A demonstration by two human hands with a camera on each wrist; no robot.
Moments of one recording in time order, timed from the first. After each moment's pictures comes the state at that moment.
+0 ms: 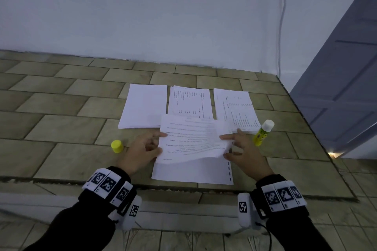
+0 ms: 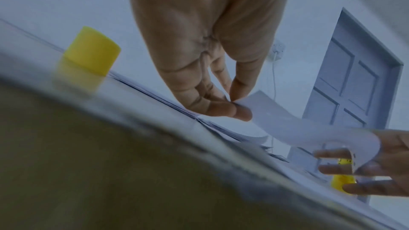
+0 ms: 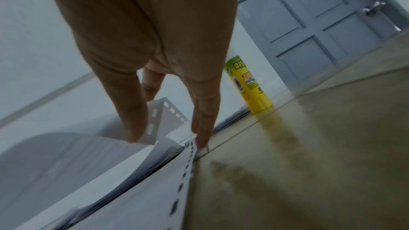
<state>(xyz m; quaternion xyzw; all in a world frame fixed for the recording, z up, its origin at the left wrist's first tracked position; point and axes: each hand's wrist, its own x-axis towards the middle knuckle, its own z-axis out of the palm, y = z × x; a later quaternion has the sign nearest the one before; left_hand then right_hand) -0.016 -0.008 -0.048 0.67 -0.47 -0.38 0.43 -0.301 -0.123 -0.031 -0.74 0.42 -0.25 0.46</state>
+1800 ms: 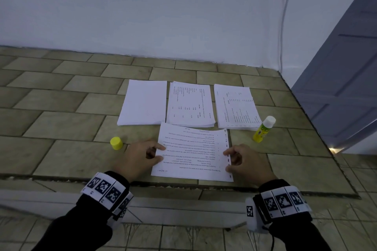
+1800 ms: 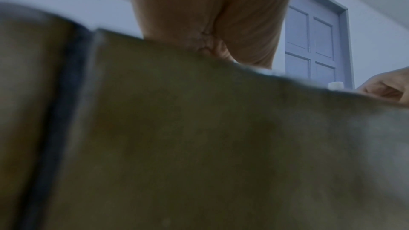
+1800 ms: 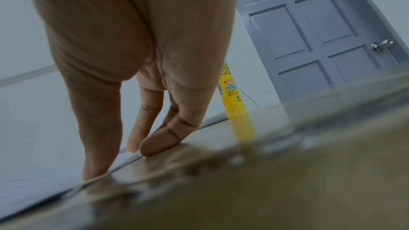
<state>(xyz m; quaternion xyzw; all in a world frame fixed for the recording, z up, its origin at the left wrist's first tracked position) -0.014 0.007 -0.062 0.72 -0.56 -0.26 0.32 -0.312 -0.115 -0.042 -0.79 0.49 -0.09 0.35</state>
